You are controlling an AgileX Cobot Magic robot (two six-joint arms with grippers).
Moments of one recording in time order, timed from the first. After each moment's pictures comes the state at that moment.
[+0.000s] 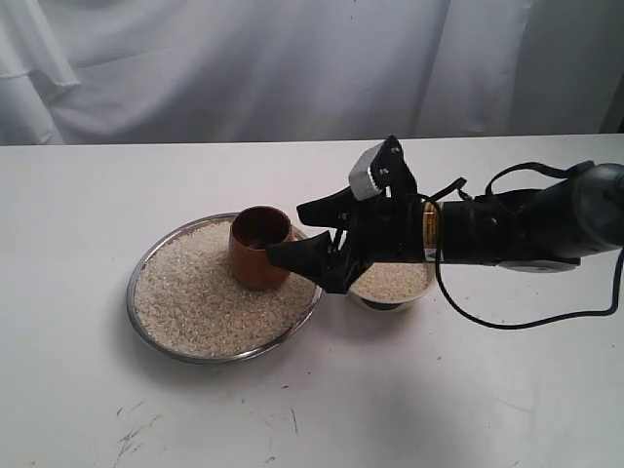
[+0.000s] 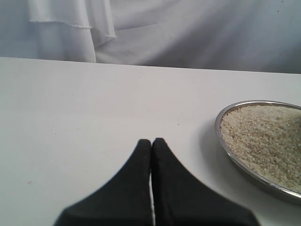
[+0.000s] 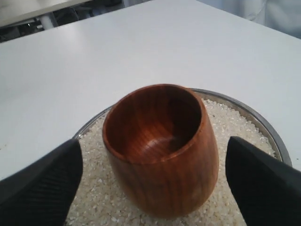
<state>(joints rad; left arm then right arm) 0.03 0.00 0.00 -0.01 0.33 -0.02 0.46 2.05 -1.01 -1.18 -0.97 0.75</state>
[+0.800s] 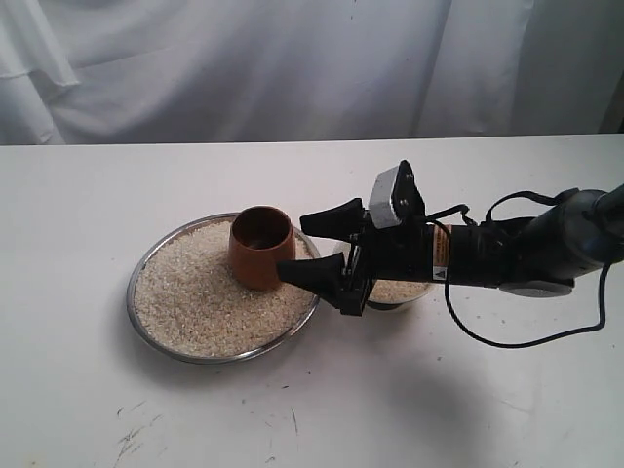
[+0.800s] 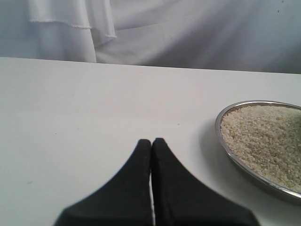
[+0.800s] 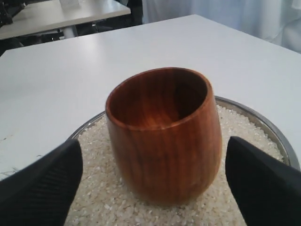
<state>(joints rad) 0.03 0.00 0.00 -0.01 0.33 -0.02 0.41 2.17 -1.01 -1.16 -1.16 0.56</state>
